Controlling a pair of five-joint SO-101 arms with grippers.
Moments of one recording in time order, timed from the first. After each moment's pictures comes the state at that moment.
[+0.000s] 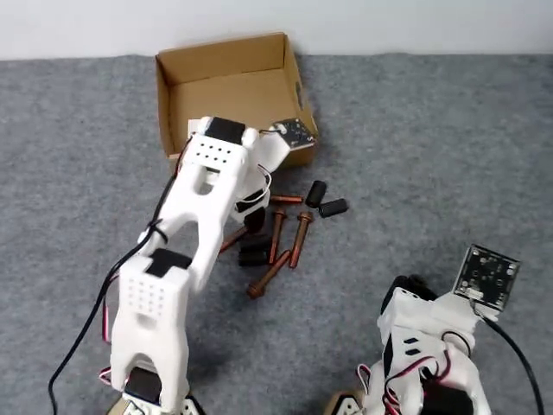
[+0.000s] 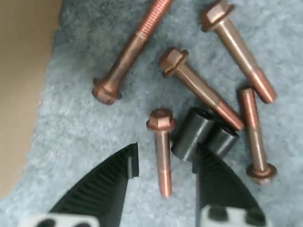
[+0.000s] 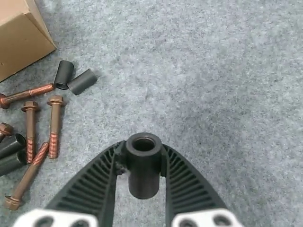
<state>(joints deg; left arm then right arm) 14.7 39.4 -29.2 95.3 -28.4 9.2 -101.3 62.9 89.2 -12.5</state>
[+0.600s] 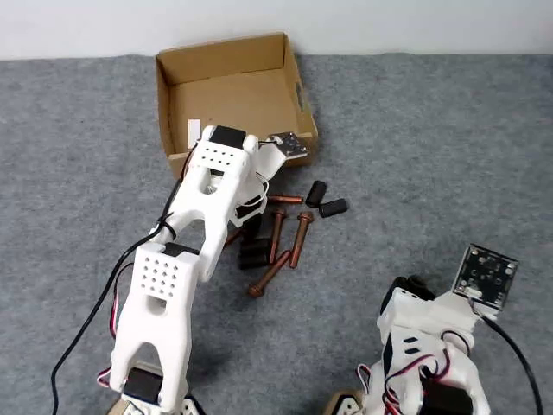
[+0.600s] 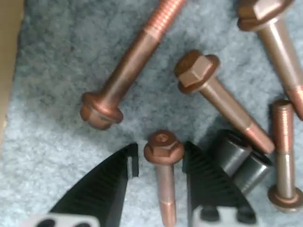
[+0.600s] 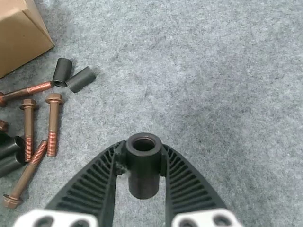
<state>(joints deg) 12.9 53.7 -38.5 96.2 -28.4 9.2 -101.3 63.6 89.2 -12.5</state>
